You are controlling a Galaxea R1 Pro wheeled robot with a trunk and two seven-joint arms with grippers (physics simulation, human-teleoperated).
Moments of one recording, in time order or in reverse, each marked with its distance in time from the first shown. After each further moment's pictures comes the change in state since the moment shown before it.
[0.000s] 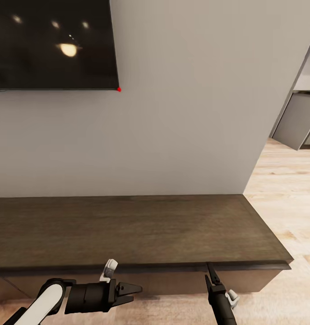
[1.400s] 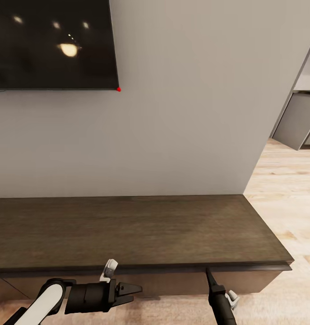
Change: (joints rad) left arm 0.000 0.000 0.000 0.000 -0.001 0.000 0.000; right arm 0.000 0.000 -0.001 0.003 0.008 -0.008 -0.019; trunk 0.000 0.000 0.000
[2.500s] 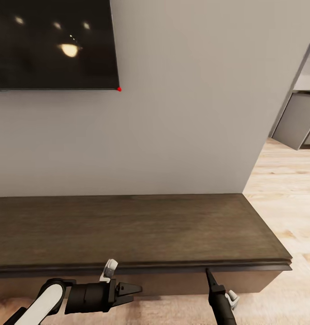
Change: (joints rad) left arm 0.000 0.000 0.000 0.001 0.000 0.000 0.000; right arm 0.000 0.000 0.001 -0.001 -0.003 0.001 -0.004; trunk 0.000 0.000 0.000
